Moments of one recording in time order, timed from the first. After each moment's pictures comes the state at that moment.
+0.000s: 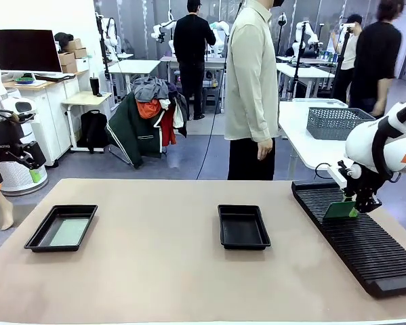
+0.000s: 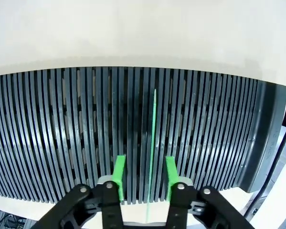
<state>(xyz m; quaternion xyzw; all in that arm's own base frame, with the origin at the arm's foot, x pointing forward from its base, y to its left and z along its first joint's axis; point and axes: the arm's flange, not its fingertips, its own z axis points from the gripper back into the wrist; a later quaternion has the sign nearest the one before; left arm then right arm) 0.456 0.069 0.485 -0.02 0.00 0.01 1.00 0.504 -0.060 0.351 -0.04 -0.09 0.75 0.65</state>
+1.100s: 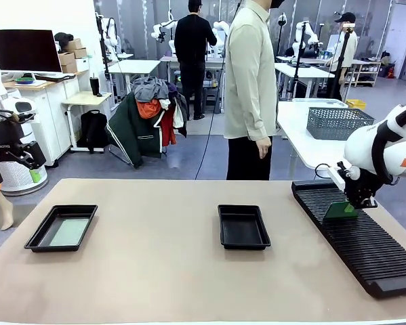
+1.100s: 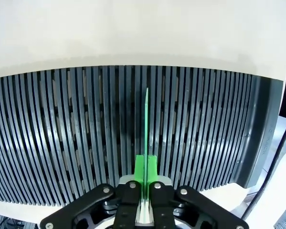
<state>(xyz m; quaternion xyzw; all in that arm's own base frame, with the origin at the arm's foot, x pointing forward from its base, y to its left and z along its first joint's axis) 0.456 0.069 0.485 -0.02 0.00 0.01 1.00 0.501 -0.059 0.350 -0.06 -0.10 0.74 0.66</state>
